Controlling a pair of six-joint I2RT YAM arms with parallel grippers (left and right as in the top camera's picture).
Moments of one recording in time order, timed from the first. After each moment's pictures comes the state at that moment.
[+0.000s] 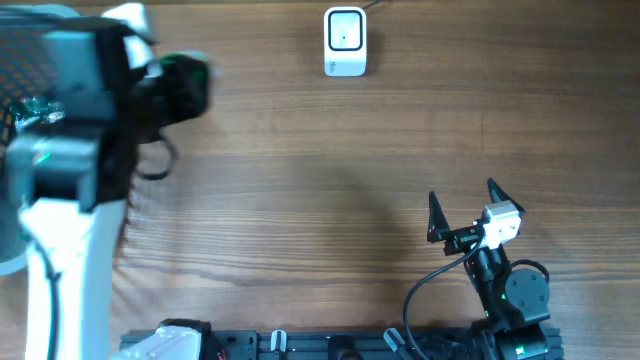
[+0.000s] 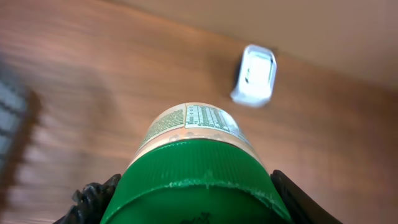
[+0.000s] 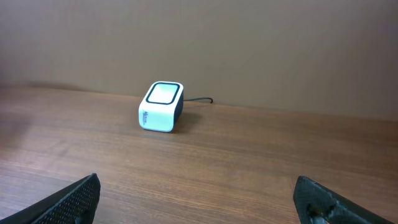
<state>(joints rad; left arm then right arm) -0.15 1.37 1.74 -1.13 0.05 -0.39 0.23 0.03 0.01 0.00 0.01 -0.01</state>
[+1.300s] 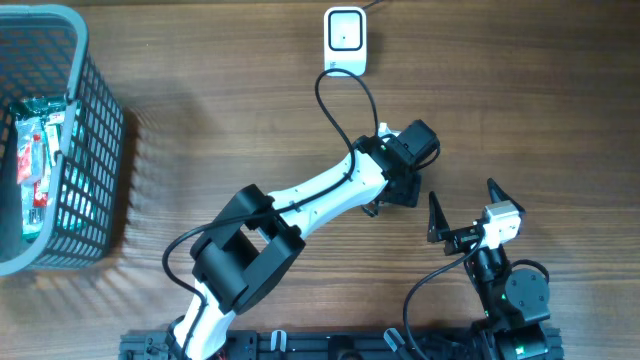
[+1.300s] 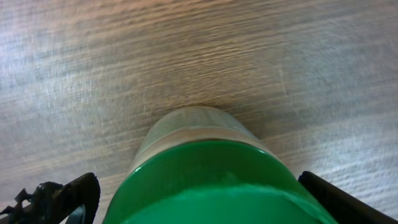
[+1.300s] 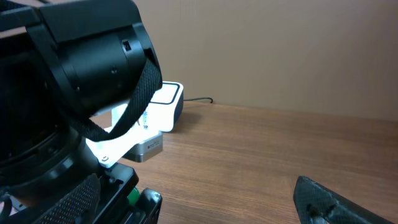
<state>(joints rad) -0.89 2.09 1.56 -0.77 -0.08 -0.61 0.23 0.03 0.01 0.00 0.01 -0.01</state>
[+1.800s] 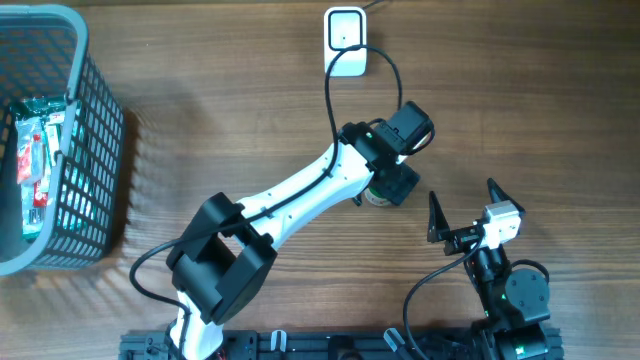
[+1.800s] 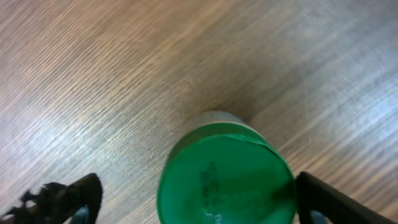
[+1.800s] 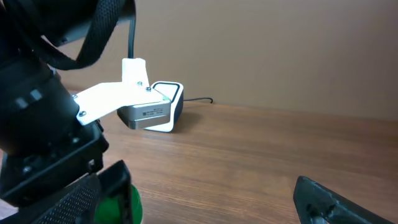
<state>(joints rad) -0.86 2.00 1.58 -0.81 -0.05 -0.10 0.23 0.03 0.01 0.00 0.01 -0.01</state>
